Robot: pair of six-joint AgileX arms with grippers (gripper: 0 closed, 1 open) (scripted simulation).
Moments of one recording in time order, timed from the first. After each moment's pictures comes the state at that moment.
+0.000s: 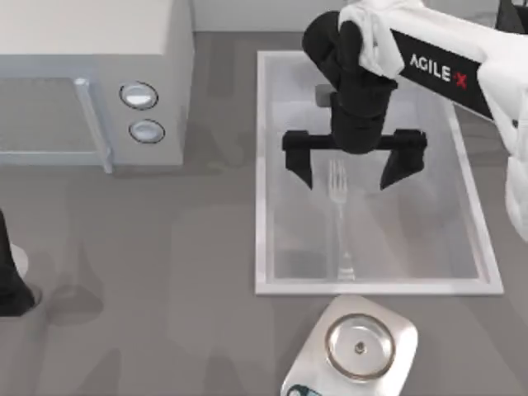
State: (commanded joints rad) left arm 0.00 0.00 0.00 0.00 0.00 0.00; right arm 0.45 2.59 2.22 -1.20 0.01 0.48
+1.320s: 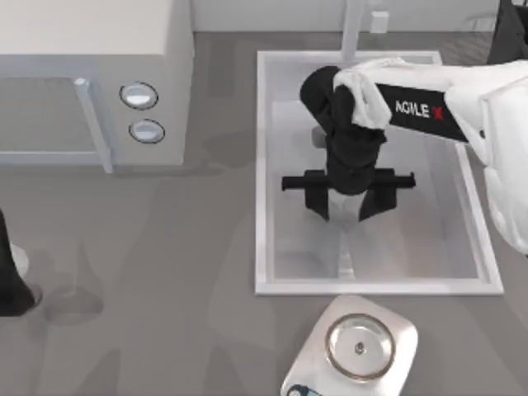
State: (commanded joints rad) left arm 0.00 0.00 0.00 0.00 0.00 0.00; right arm 0.46 2.70 2.04 -0.91 0.01 0.48
